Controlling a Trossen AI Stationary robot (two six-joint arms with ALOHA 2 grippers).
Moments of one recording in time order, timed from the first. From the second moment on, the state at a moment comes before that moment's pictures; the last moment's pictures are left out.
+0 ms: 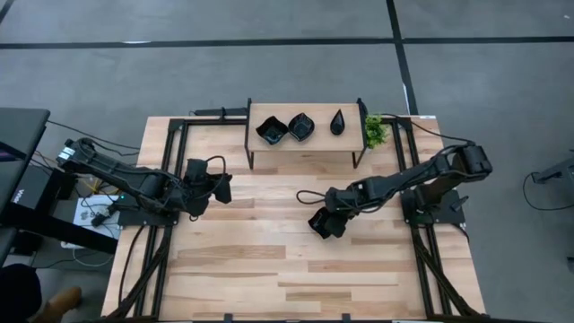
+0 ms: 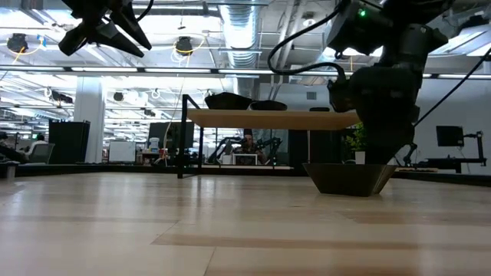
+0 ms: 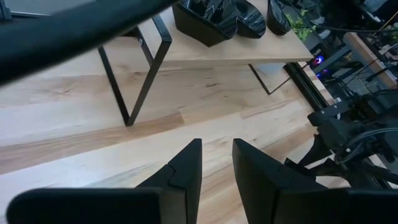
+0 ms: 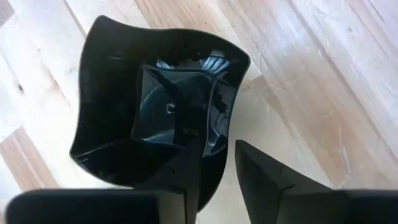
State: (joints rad) left arm -0.41 0.97 0.83 -0.73 -0.89 -1.31; right arm 0.14 1.49 0.76 -0.44 -0.01 0.72
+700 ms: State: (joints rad) left arm -0.41 0.97 0.83 -0.73 -0.88 -1.31; right arm 0.13 1.45 0.82 -0.45 0.00 0.69
